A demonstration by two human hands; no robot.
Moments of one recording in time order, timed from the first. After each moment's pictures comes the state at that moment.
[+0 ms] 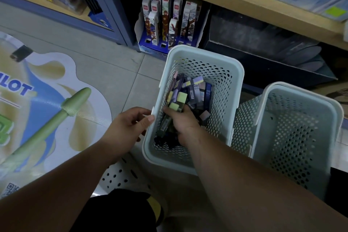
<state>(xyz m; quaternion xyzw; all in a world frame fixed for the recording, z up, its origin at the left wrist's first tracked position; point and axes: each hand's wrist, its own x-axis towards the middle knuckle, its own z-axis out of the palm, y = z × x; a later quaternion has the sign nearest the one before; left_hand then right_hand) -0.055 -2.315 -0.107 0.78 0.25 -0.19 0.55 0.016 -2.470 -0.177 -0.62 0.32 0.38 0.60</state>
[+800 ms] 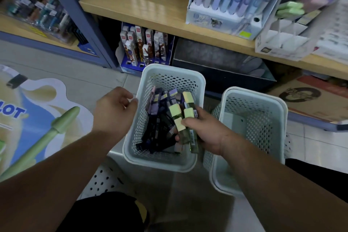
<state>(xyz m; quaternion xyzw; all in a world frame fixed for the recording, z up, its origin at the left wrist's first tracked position) -0.010 -2.353 -0.048 0.87 0.25 0.03 0.42 0.021 -2.596 -0.042 -0.60 0.13 0.43 0.66</state>
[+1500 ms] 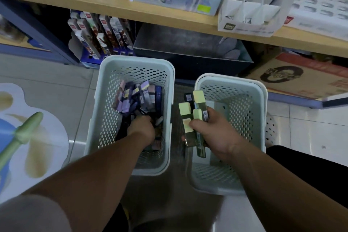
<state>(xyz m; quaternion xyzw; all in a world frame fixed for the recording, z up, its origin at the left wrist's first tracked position) 0.014 -2.470 -0.204 0.89 0.17 -0.35 0.21 0.011 -2.681 -0.050 -0.64 0.21 0.33 0.66</state>
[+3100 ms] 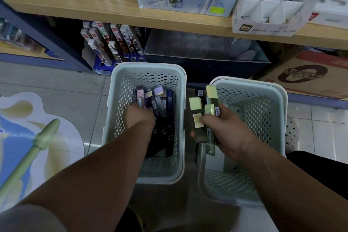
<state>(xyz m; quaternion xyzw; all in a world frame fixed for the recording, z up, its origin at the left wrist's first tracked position) 0.058 -2.454 -0.174 0.82 0.45 -0.11 0.33 0.027 -2.669 -0.057 -0.59 0.22 0.30 0.71</state>
